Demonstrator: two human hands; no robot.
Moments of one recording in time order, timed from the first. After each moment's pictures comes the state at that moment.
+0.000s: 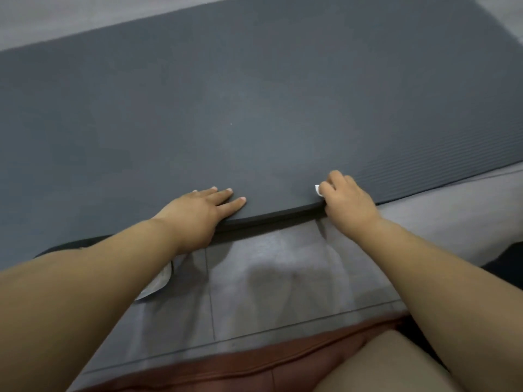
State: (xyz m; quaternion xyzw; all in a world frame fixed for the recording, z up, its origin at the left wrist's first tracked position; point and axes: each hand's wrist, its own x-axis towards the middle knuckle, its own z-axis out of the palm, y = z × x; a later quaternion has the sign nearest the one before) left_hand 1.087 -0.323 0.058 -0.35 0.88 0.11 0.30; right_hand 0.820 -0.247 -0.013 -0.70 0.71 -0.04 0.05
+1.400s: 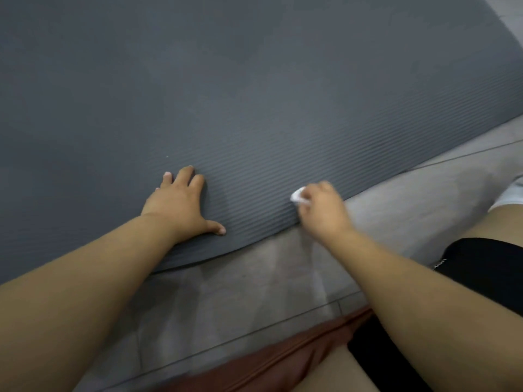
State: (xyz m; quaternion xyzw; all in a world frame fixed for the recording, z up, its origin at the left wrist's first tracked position) left_hand 0.994 -0.336 -0.019 -0.50 0.81 0.23 0.22; right_hand 0.760 -0.223 -0.065 -0.56 0.81 -0.12 0.14
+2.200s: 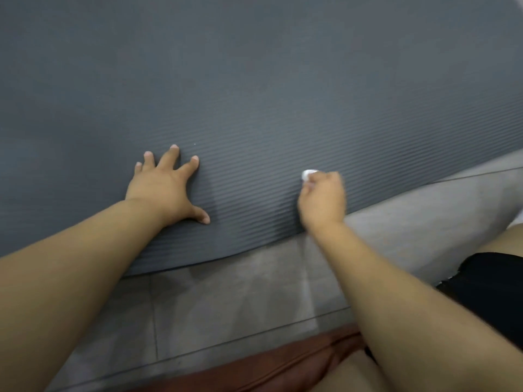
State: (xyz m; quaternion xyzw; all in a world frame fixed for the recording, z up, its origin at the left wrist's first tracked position) left_hand 1.049 -0.365 -0.029 -0.53 0.79 0.20 0.23; right_hand 0.809 -0.264 -0.069 -0.46 0.87 -0.16 0.08
